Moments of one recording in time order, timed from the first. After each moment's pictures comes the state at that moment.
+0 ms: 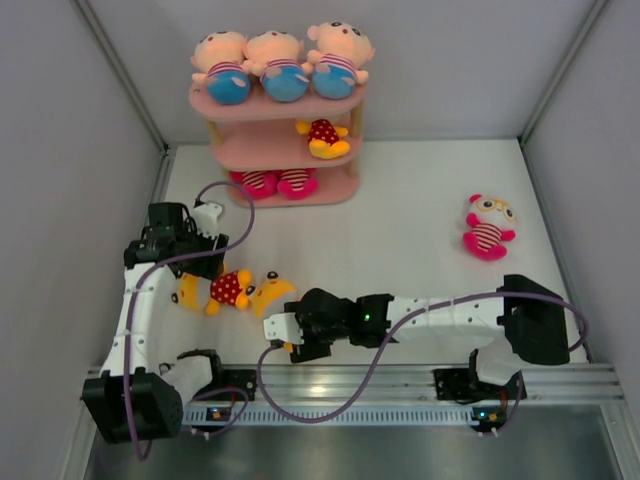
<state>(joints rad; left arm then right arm) 0.10 1.06 0.97 -0.91 0.22 0.39 1.38 1.57 1.02 -0.22 0.00 -0.47</state>
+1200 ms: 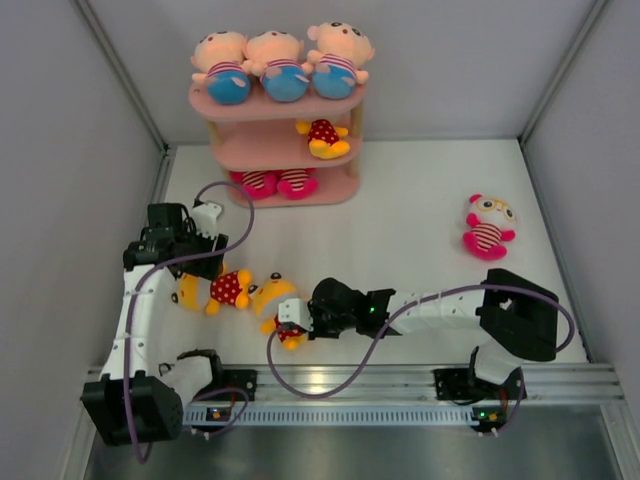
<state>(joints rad) 0.10 1.05 0.97 -0.91 0.22 0.39 1.24 1.61 0.84 0.02 -0.14 -0.42</state>
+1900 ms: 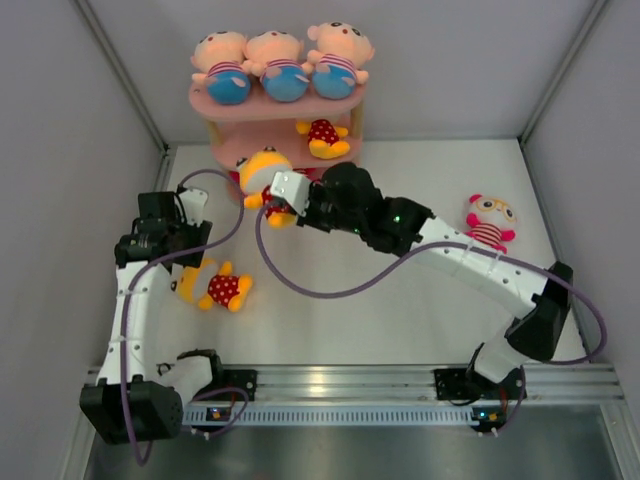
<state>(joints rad) 0.10 1.06 1.09 -0.91 -0.05 0.40 1.03 1.54 1.54 -0.44 0.04 -0.53</state>
